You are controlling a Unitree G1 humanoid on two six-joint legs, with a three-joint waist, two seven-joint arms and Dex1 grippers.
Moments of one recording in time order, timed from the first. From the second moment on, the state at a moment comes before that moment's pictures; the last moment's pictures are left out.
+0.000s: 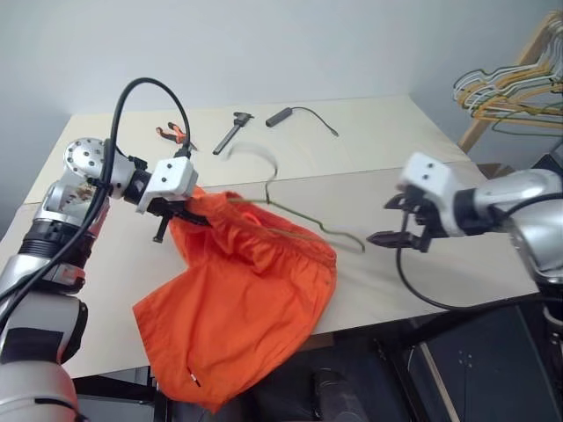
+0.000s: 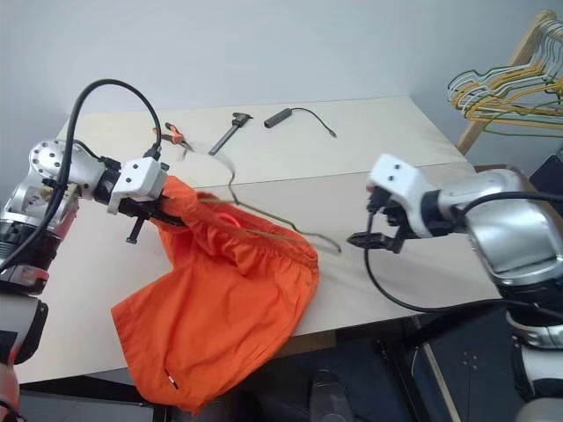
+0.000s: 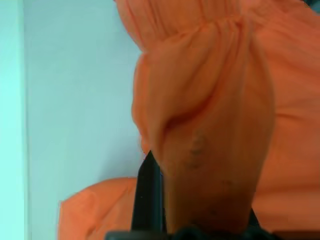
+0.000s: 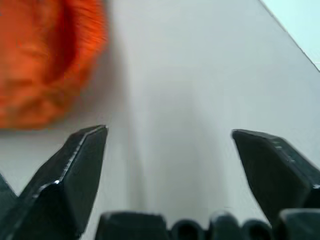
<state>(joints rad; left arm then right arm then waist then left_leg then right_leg) -0.96 0.89 -0.37 0.54 -0.30 -0.12 -1.61 -0.64 -1.00 0.05 -0.29 0.27 1.05 1.06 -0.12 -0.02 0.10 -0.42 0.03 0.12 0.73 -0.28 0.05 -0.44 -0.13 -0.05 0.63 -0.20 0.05</state>
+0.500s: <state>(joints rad) -0.99 0.86 -0.34 0.60 -0.28 -0.04 -1.61 -0.29 -0.54 -0.17 -0.60 0.53 1.29 0.73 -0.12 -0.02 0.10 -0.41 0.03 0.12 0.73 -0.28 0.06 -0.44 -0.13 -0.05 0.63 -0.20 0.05</state>
